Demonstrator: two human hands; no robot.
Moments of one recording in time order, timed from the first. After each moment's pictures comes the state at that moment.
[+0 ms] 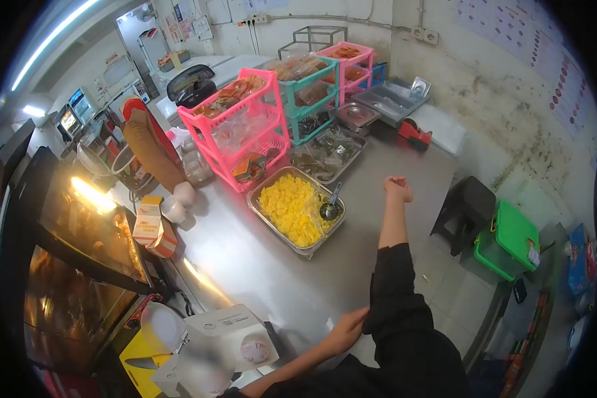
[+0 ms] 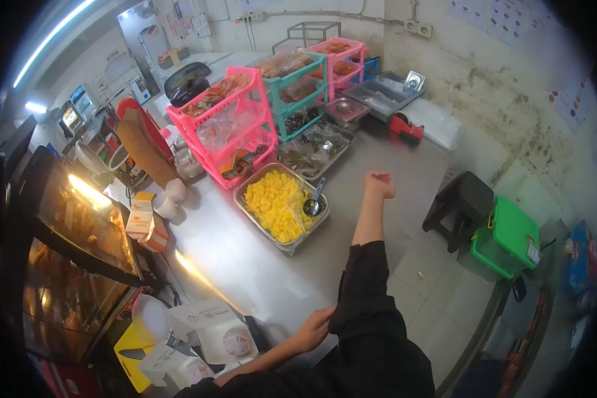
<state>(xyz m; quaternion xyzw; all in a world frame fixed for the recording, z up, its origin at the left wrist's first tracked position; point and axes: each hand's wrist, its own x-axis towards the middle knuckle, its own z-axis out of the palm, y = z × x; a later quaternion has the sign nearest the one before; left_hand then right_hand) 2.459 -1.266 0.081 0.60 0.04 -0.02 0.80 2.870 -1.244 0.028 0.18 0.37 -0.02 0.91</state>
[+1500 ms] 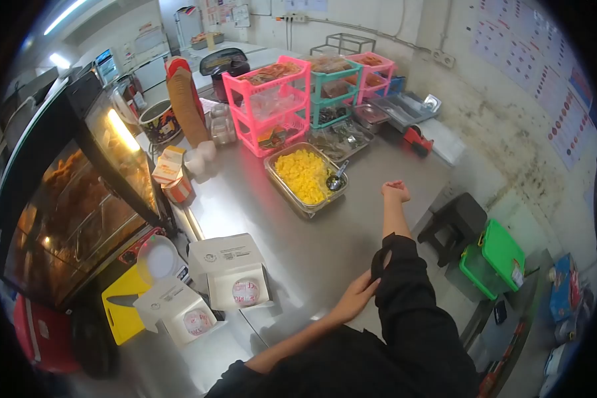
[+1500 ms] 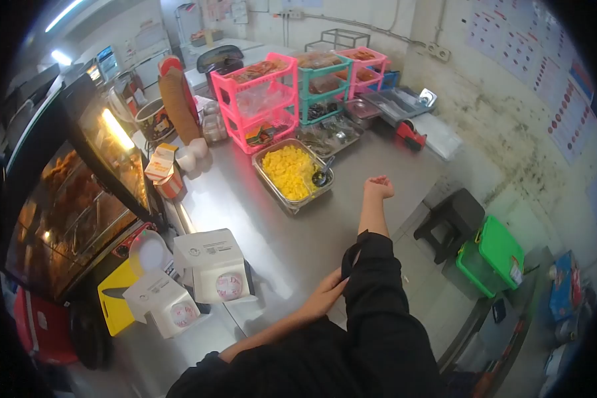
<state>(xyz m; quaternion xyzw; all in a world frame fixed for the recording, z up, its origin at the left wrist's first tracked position) 2.421 -1.358 0.083 0.52 0.07 0.16 0.84 2.771 -1.288 0.042 0.02 0.34 0.04 0.94</state>
